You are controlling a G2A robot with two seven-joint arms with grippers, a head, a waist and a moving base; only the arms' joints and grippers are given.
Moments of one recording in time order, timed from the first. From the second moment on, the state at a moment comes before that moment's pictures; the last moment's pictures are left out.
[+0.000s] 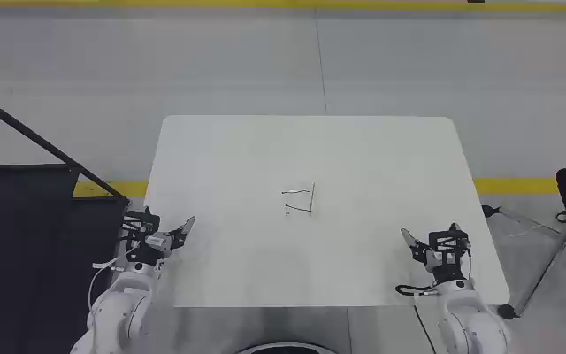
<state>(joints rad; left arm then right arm) 1.73 -1.15 -1.60 -1.80 1.33 0.00 0.00 -1.73 -1.15 1.60 -1.80 -1.33 0.00 0.00</state>
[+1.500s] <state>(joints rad) 1.54 -1.12 -1.61 -1.86 0.64 -0.48 -0.68 -1.73 -1.15 1.60 -1.80 -1.33 0.00 0.00</state>
